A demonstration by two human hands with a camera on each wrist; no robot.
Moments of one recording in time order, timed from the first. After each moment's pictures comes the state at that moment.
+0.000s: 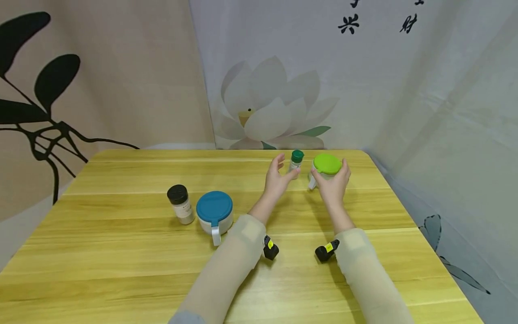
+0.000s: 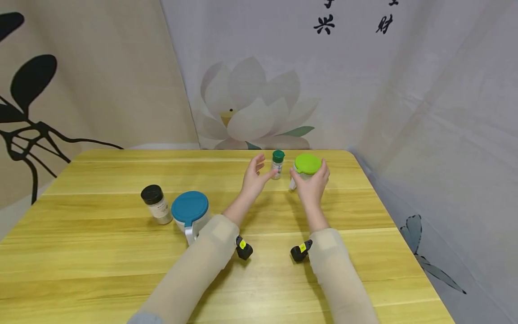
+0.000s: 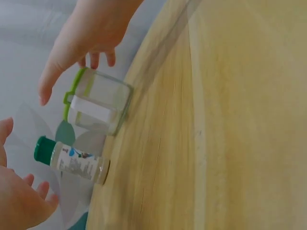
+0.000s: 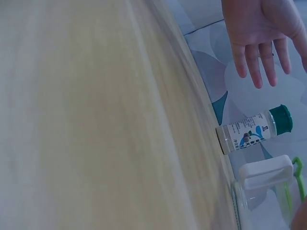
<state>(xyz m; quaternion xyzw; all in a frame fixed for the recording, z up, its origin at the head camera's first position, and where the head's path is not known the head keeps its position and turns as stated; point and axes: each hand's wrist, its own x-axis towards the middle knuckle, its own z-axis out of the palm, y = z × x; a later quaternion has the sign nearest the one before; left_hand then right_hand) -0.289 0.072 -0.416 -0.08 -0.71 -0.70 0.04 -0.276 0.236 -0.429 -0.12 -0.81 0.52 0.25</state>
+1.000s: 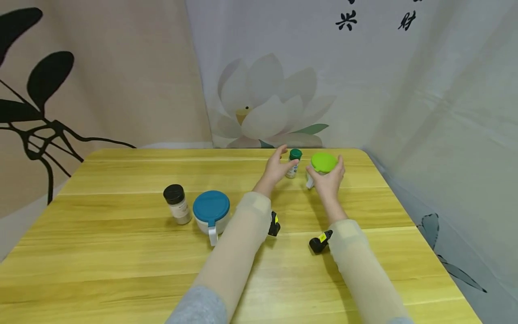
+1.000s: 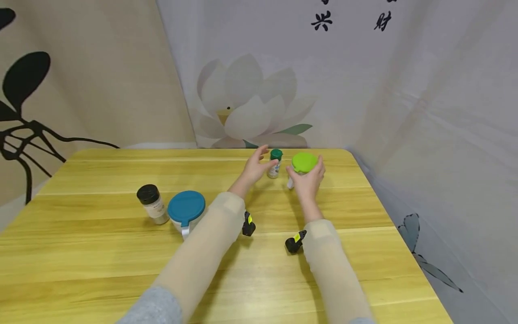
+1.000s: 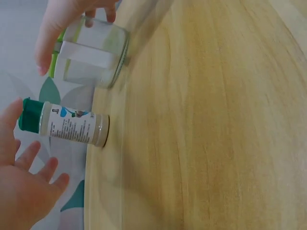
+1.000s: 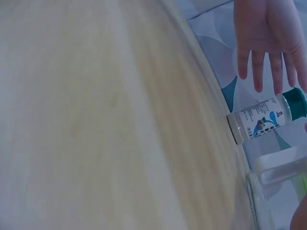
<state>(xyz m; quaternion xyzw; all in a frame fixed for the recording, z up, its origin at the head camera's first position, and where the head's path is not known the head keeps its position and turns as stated) -0.340 0.073 -0.417 -0.11 -0.79 -0.60 -0.03 -0.296 0.237 -0.440 -0.14 -0.80 0.54 0.23</state>
